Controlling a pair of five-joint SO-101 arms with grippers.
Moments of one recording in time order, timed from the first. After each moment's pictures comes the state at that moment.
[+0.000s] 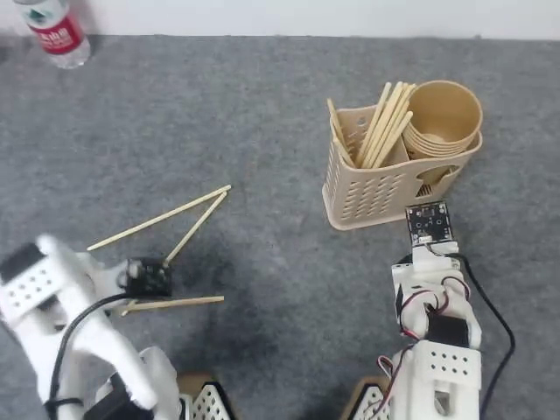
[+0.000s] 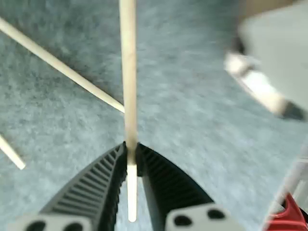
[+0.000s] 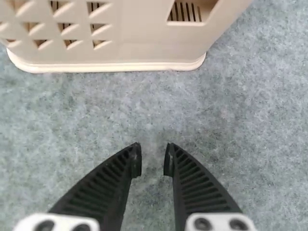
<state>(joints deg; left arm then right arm) -45.6 -30.7 47.8 90.6 -121.5 6.2 -75.4 90.9 41.7 17.8</state>
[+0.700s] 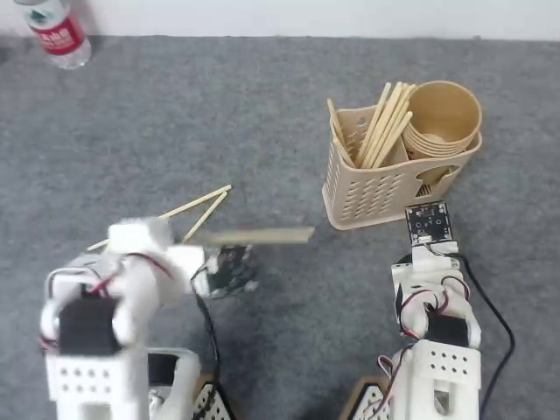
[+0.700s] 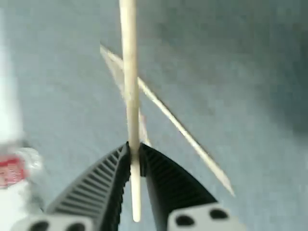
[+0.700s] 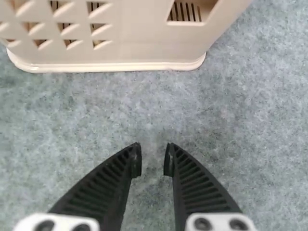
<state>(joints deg) -2.4 -65.1 39.3 86.6 -70.0 6.2 -75.4 90.9 41.7 17.8</state>
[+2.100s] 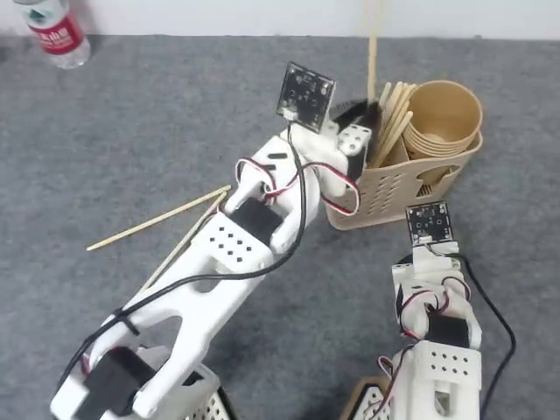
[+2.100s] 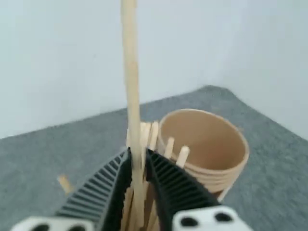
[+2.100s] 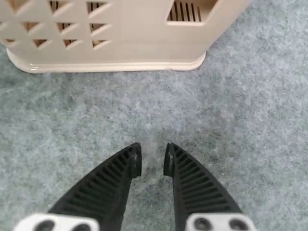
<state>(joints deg) 31.4 -16.7 32.3 6.2 16.2 6.2 -75.4 90.9 41.7 17.8</state>
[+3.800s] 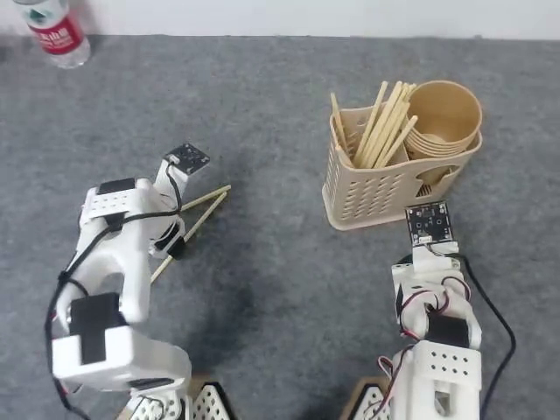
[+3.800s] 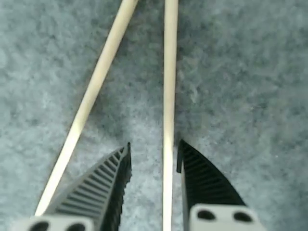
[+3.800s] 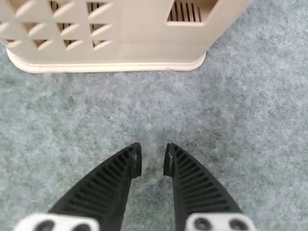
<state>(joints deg) -17.7 1.8 37.1 56.9 -40.3 6.2 -75.4 90.9 41.7 17.8</state>
